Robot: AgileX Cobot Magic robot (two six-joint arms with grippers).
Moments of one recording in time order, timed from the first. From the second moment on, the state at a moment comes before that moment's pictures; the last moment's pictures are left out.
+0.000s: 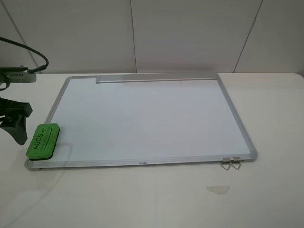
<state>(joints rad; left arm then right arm) -0.08 1.49 -0.89 0.04 1.11 -0.20 0.04 0.00 -0.53 0.00 1.05 -0.05</state>
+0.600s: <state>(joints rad) -0.08 0.93 -0.78 0.05 1.20 -0.16 0.04 0.00 -0.53 0.00 1.05 -0.05</state>
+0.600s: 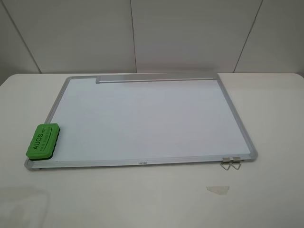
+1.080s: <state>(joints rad) -0.08 0.41 -0.55 0.03 1.15 -0.07 0.04 0.00 -0.53 0.00 1.05 -0.05</state>
